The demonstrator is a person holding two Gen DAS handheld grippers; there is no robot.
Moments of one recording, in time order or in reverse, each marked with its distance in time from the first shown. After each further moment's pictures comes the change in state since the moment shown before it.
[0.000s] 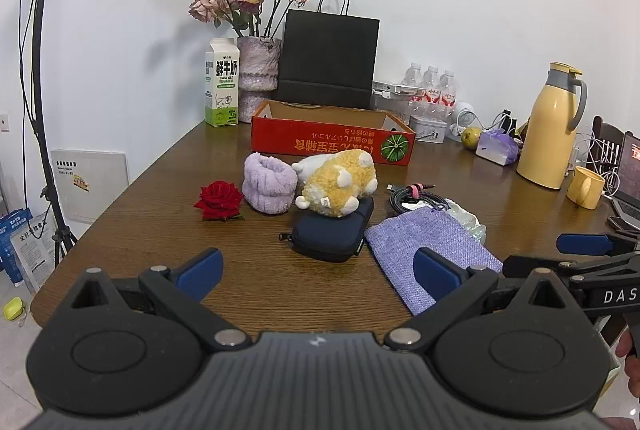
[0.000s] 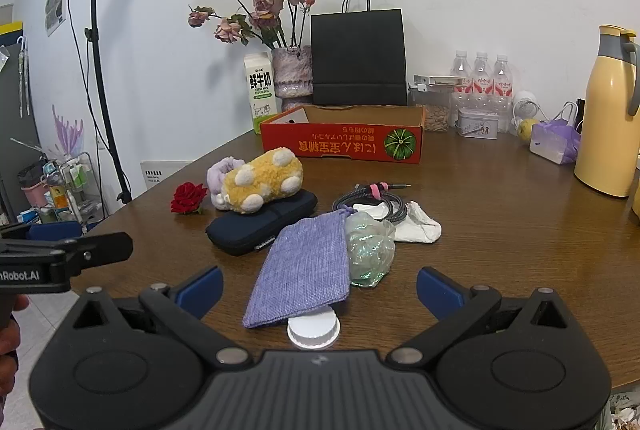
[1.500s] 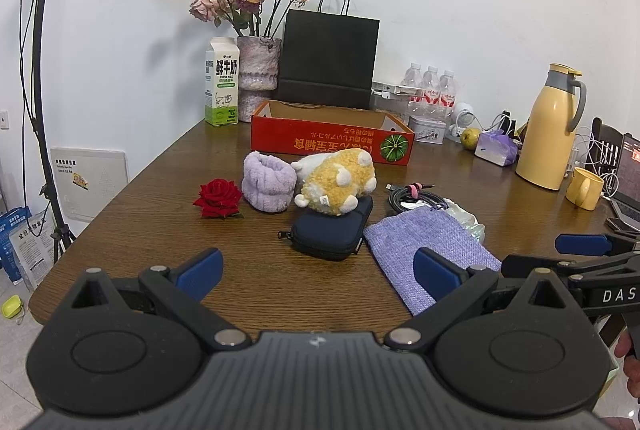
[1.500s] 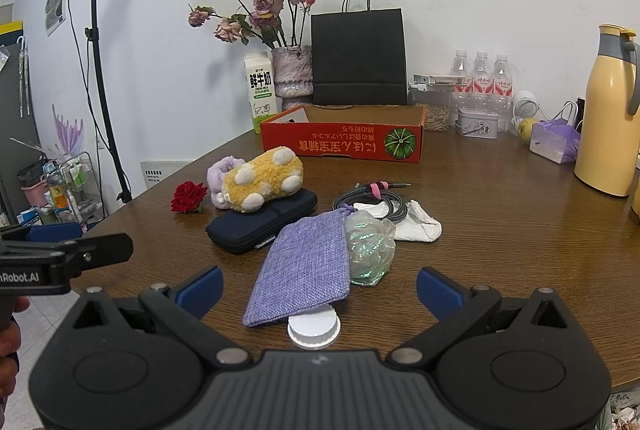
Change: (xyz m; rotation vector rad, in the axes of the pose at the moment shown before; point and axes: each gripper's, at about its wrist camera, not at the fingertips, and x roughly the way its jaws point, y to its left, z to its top) left arm -0.001 0.001 0.000 -0.004 -0.001 -0.002; right arm 0.000 0.000 -0.001 -0.001 0.002 0.000
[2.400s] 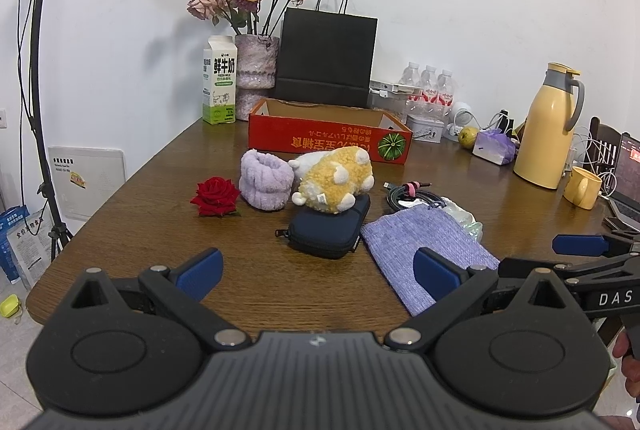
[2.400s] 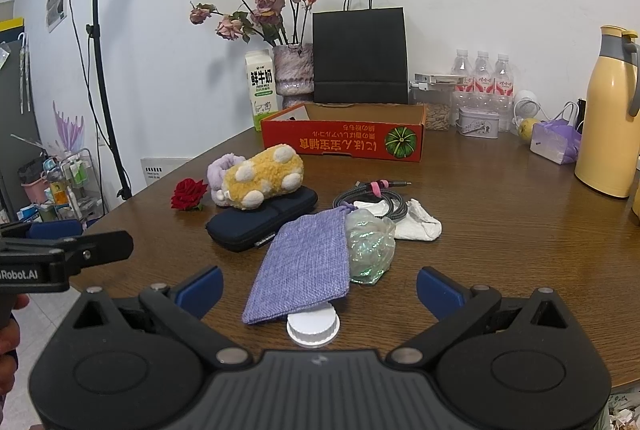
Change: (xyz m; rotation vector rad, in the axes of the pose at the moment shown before) left arm 0.000 -0.003 -0.003 -0.001 0.002 -0.008; right arm 0.002 0.000 -0.004 -0.006 0.006 0.000
